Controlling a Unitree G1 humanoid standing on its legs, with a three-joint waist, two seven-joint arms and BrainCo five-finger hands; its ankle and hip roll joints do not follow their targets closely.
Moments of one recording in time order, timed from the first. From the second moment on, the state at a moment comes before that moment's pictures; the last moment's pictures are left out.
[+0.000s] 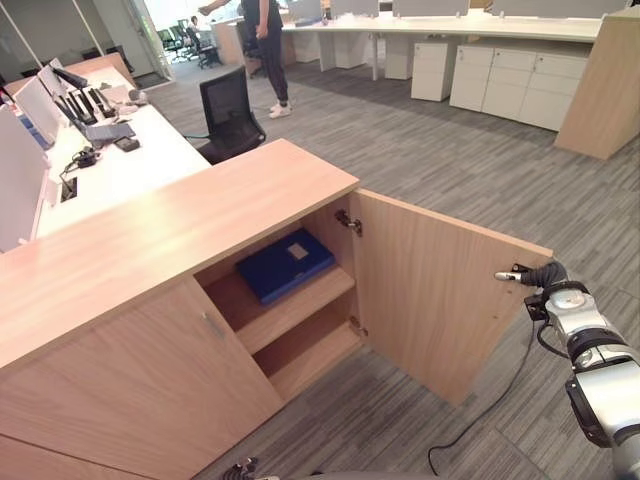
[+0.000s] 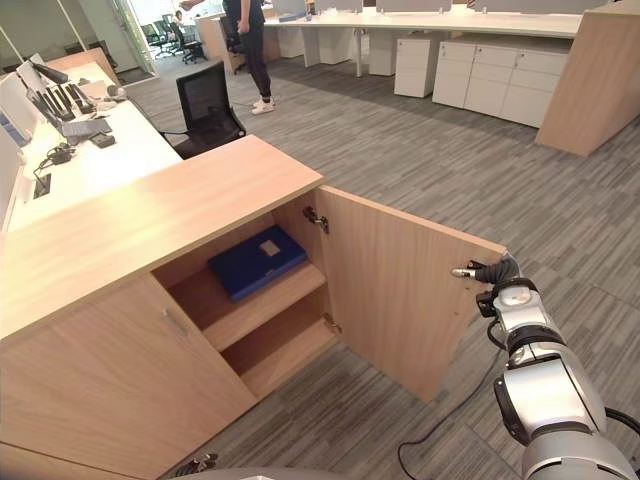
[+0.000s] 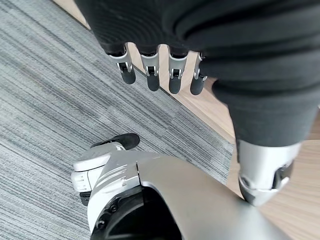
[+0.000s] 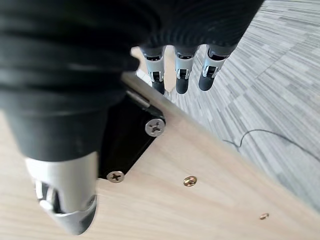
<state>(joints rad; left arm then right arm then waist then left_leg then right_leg) 0.15 0.29 -0.37 1.06 -0.11 -0.12 -0.12 -0.70 -0.70 0.28 1.27 0.18 -0.04 -0.08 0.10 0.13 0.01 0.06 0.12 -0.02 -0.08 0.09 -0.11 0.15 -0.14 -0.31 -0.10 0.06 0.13</state>
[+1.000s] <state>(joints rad) 0.19 0.24 -0.26 1.02 -0.11 -0.11 -0.05 -0.05 -0.45 0.52 0.48 0.17 -0.08 0.02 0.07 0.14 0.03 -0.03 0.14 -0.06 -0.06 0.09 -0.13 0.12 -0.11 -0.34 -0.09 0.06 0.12</state>
